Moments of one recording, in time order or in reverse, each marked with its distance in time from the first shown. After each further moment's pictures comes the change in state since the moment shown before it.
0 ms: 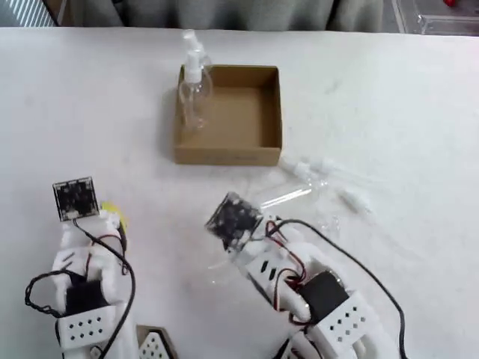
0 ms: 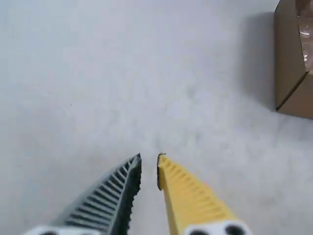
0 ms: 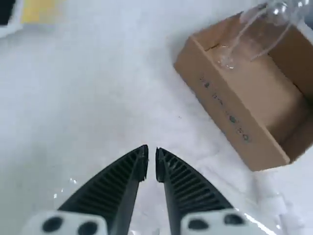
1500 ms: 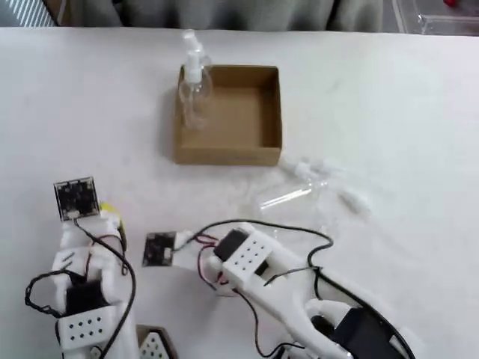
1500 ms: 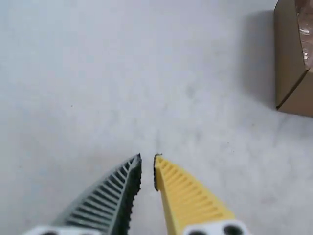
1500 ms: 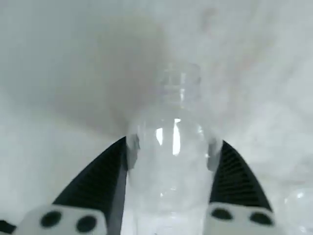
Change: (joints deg) left arm 0.0 0.0 0.1 0.0 -0.5; right arm -12.6 57.8 -17.7 2.7 8.1
